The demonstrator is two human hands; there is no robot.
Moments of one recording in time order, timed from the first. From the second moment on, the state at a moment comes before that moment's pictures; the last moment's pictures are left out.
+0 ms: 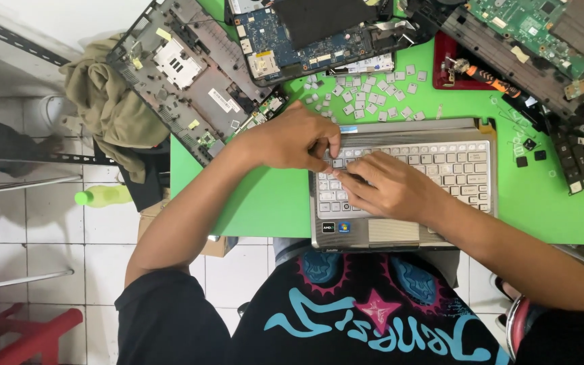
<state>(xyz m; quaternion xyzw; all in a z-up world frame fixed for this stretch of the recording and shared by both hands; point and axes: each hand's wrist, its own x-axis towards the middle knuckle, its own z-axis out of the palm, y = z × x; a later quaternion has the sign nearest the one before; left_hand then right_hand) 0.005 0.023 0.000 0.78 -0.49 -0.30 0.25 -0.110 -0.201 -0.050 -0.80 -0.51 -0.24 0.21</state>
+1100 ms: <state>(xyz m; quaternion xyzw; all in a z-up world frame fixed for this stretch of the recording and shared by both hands) 0.000 0.018 -0.004 0.80 -0.47 -0.29 0.23 -0.112 -0.195 -0.041 -0.80 -0.48 -0.22 0.27</state>
